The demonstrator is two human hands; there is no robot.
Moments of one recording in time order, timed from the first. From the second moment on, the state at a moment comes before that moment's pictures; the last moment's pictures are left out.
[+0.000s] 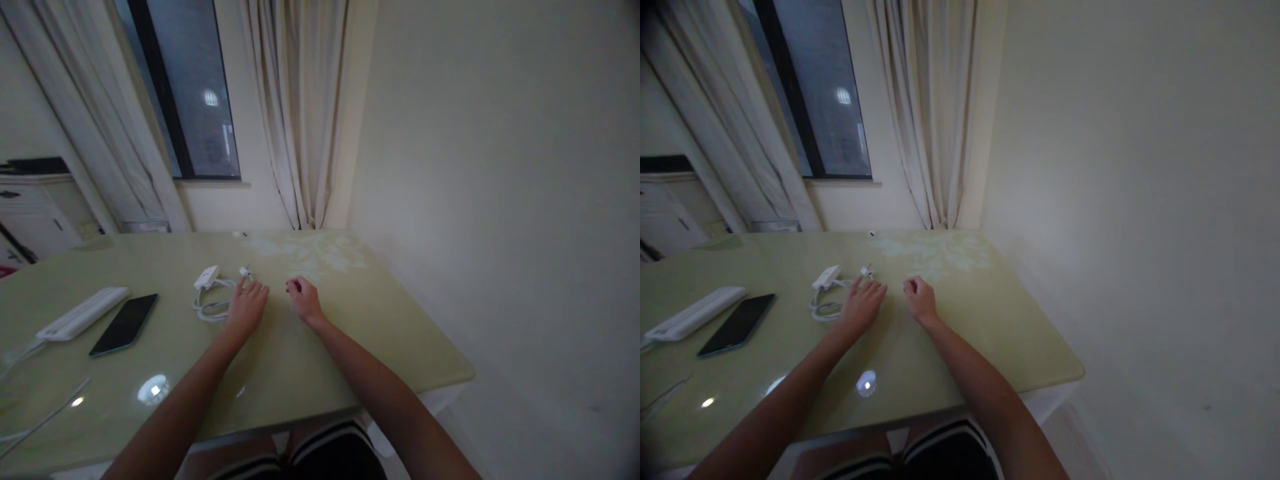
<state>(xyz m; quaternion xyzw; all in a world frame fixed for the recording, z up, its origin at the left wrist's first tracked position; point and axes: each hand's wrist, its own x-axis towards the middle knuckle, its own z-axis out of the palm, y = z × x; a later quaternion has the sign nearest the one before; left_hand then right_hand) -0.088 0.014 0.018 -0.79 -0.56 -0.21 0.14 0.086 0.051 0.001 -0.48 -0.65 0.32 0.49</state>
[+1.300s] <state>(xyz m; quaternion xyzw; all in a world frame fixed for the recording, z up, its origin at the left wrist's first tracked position) -0.032 -0.002 -0.010 -0.71 -0.53 -0.44 -0.14 0.112 0.025 0.000 -0.38 -0.69 0.37 0.50</state>
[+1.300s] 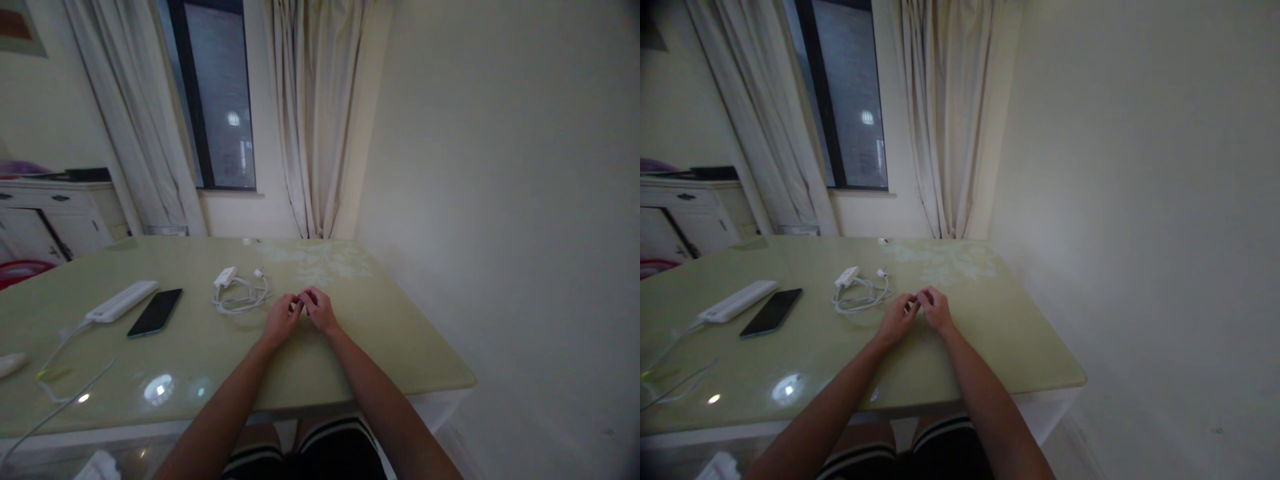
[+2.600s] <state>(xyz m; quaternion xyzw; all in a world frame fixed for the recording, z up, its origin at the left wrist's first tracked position) -0.034 0.001 -0.016 -0.72 -0.49 -0.48 -0.07 0.112 0.022 -0.003 -0.36 -0.70 0.39 0.49</state>
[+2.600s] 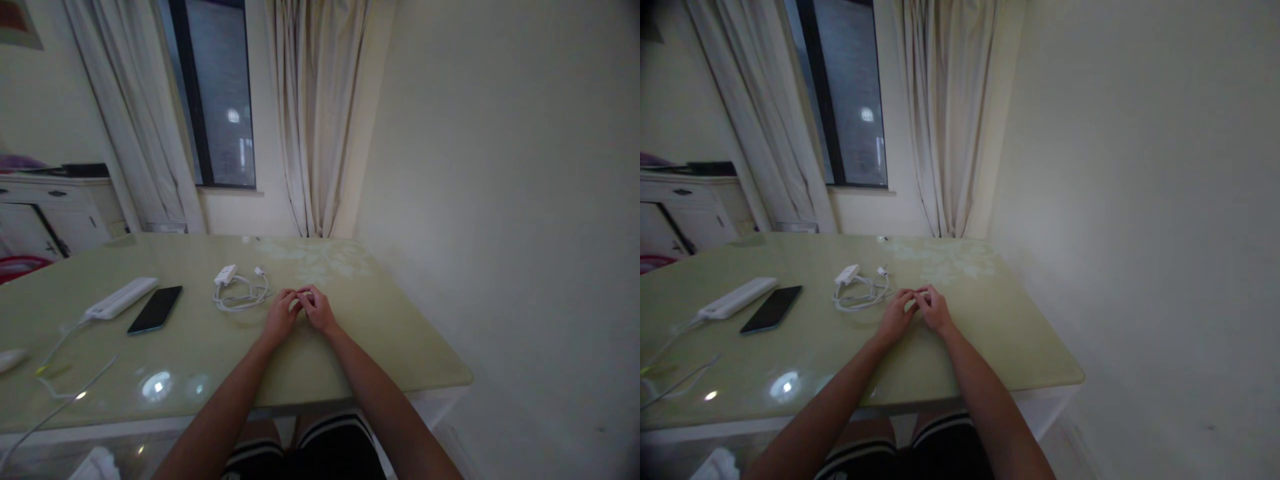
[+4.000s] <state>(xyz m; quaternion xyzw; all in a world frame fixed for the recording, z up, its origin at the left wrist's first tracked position) -0.081 -0.018 0.003 -0.58 -0.74 -0.29 0.16 0.115 0.029 -0.006 -0.42 -0.64 0.38 0.52</state>
